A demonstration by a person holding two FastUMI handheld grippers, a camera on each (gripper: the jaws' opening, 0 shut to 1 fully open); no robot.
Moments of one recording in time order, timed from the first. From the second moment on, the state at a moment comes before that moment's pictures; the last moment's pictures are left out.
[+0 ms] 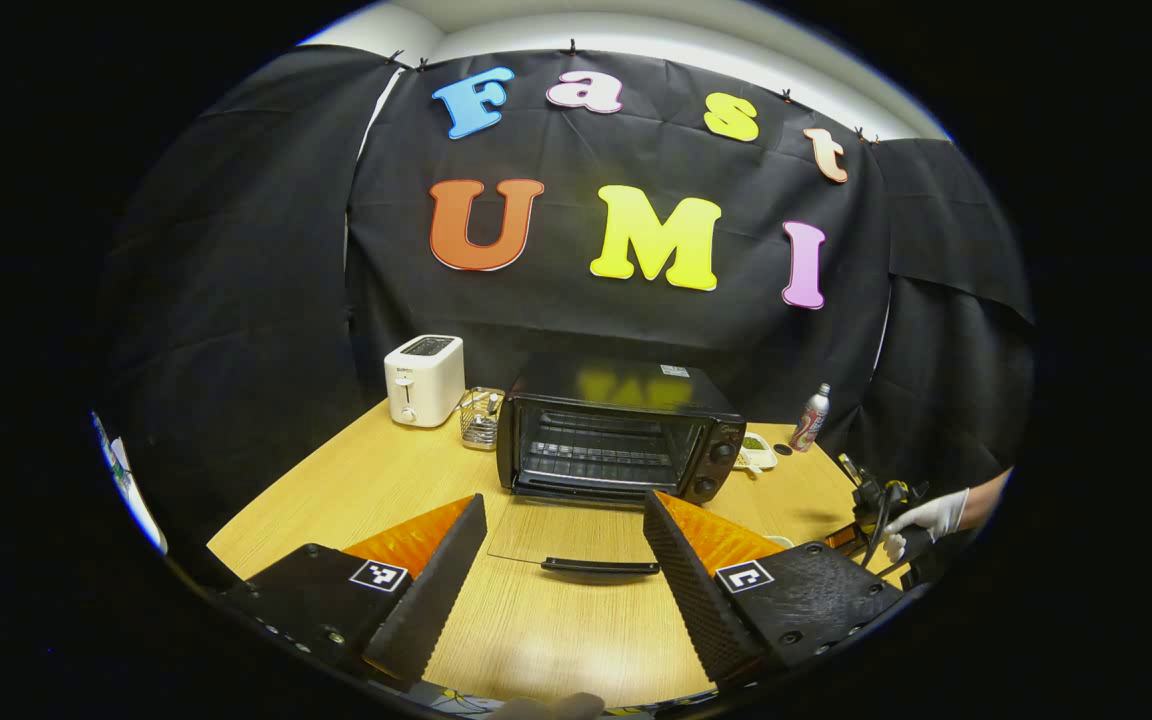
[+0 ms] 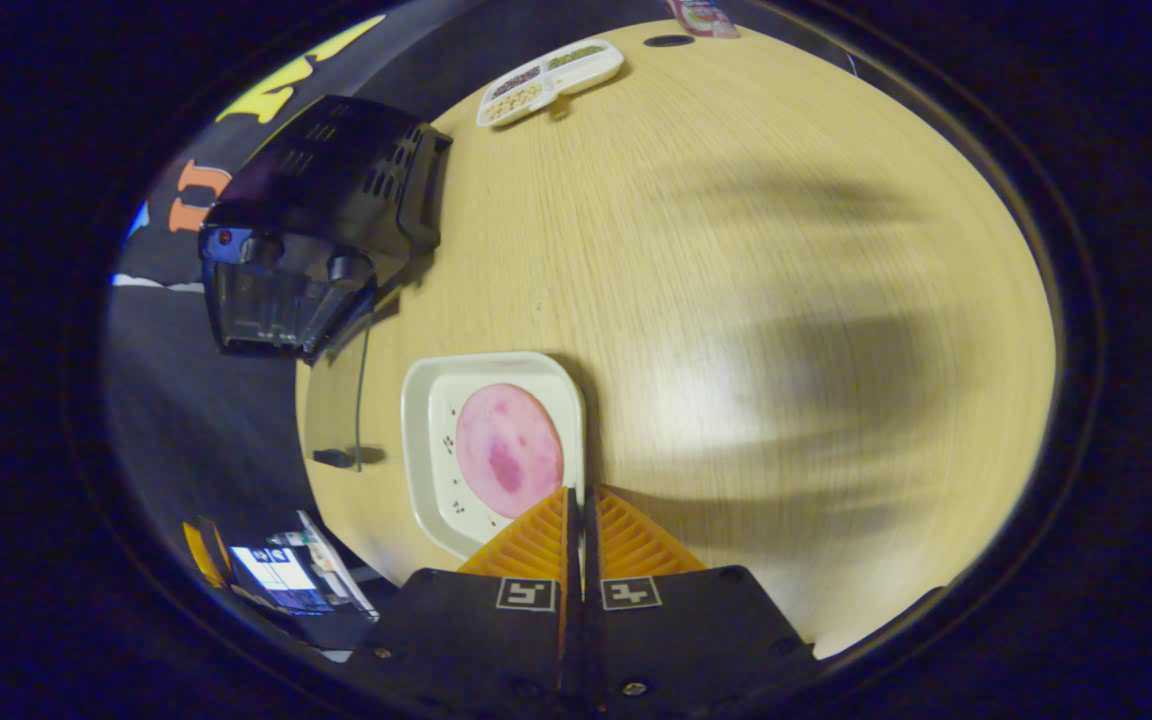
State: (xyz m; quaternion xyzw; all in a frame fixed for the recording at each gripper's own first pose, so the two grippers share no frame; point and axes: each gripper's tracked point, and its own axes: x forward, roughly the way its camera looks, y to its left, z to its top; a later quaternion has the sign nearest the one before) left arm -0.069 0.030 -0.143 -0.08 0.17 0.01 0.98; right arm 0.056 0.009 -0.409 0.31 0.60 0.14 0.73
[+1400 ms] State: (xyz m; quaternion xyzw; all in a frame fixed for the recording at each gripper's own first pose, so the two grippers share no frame) left arm -0.076 0.073 -0.095 -0.04 0.17 -0.02 0.98; right arm 0.101 0.233 -0.311 0.58 0.38 0.02 0.72
